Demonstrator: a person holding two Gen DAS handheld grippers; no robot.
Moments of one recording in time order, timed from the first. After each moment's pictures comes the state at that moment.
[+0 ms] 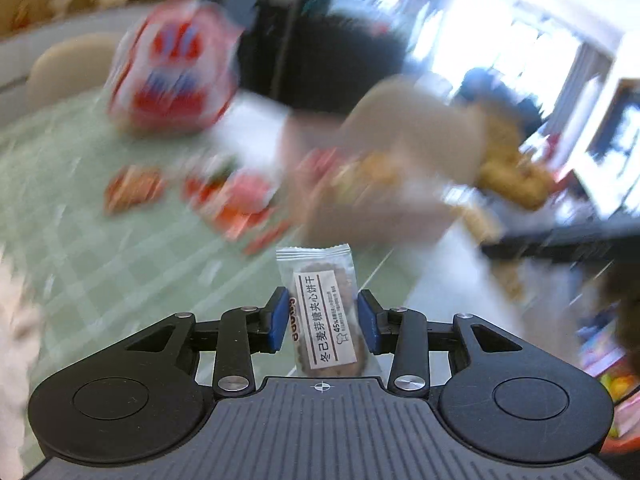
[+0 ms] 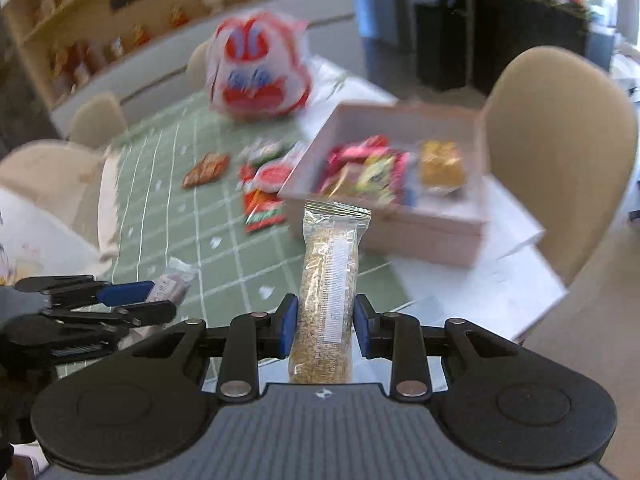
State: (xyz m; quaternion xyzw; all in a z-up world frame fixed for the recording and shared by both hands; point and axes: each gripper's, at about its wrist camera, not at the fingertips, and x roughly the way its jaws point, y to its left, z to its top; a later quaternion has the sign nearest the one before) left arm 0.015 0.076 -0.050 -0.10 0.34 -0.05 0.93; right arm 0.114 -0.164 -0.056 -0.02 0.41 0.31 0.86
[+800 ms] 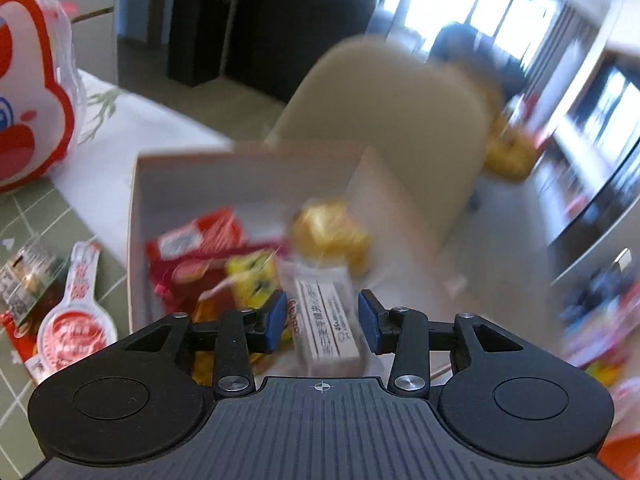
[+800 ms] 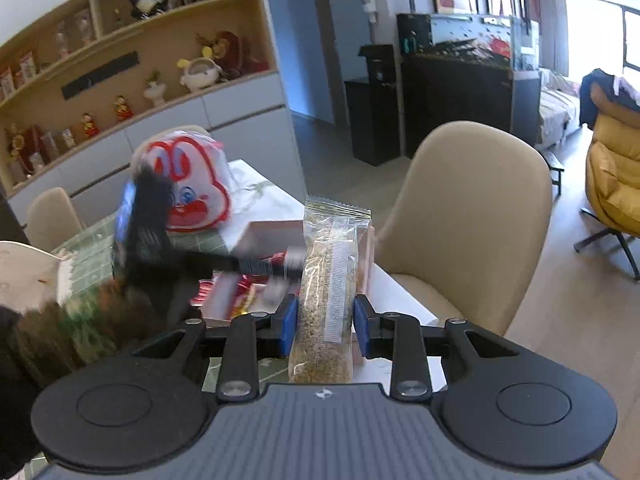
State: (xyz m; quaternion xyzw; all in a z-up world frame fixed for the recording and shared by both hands) left arm 0.278 0.009 -0.120 -0.07 0.43 -0.10 0.89; right arm 0.159 -0.218 -0.005 0.02 0.32 0.23 0.92
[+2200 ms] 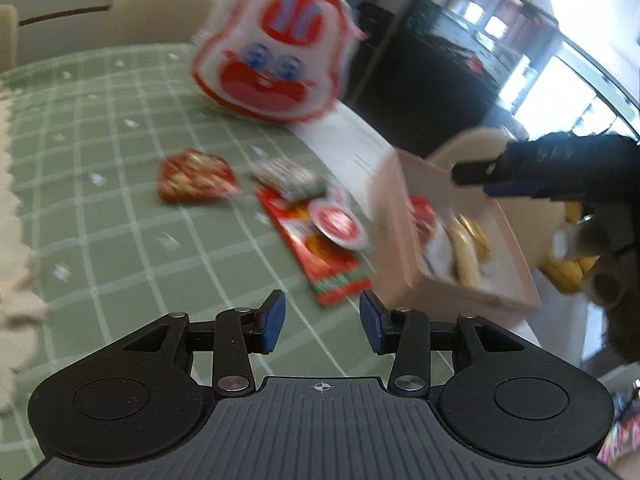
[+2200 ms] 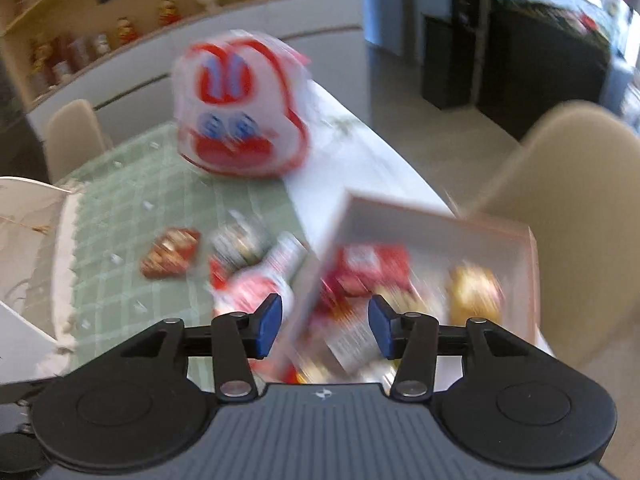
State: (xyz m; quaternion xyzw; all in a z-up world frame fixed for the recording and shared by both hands) left arm 0.084 0.154 -0.086 -0.22 0.36 0.08 0.90; right arm 0.247 -0.027 -0.037 -0.08 0.40 0.32 0.85
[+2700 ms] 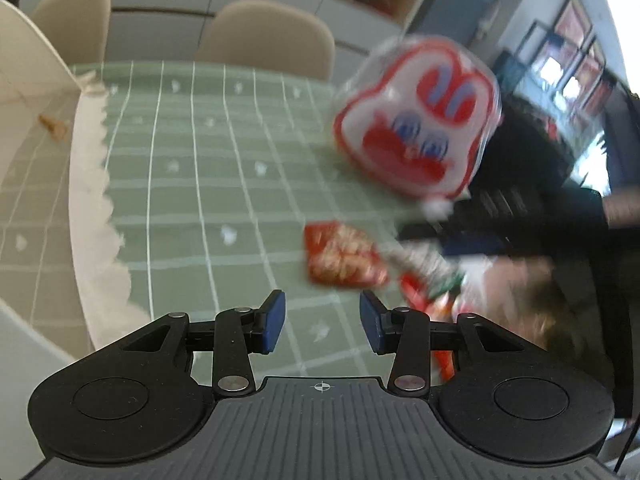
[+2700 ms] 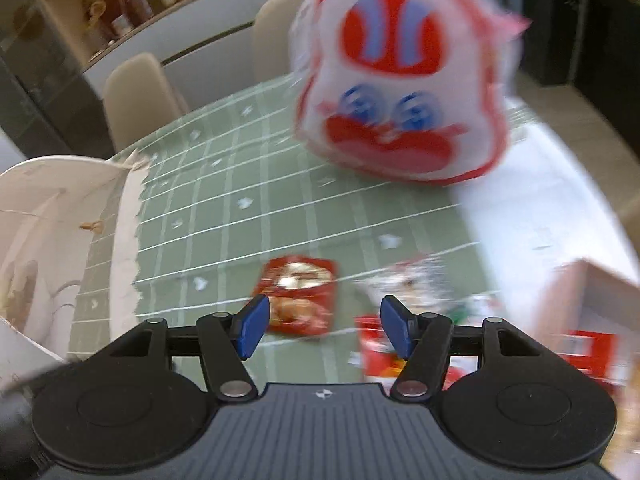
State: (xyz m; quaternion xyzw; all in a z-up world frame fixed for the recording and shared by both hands) left arm 0.079 0.257 -0.094 -0.26 0.34 0.19 0.88; right arm 0.277 0.150 -0.076 -0.08 0.47 0.43 0.77
